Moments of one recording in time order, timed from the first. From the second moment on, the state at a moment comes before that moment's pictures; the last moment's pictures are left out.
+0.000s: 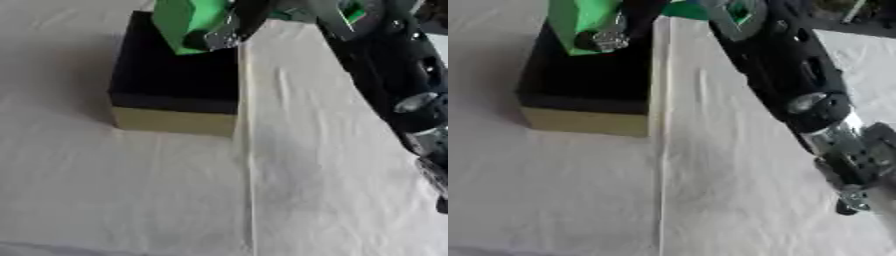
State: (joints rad) left arm -0.27 0.32 0.19 -1.98 0.16 -0.25 0.35; right arm -1.07 -0.54 0.31 -1.47 0.45 -0.36 0.76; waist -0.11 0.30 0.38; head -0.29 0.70
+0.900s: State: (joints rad) left arm -0.27 0.31 0.19 -1.98 0.17 -0.25 0.34; right arm -0.97 -0.60 0.31 -1.41 0.63 -0.38 0.58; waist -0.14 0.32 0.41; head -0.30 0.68
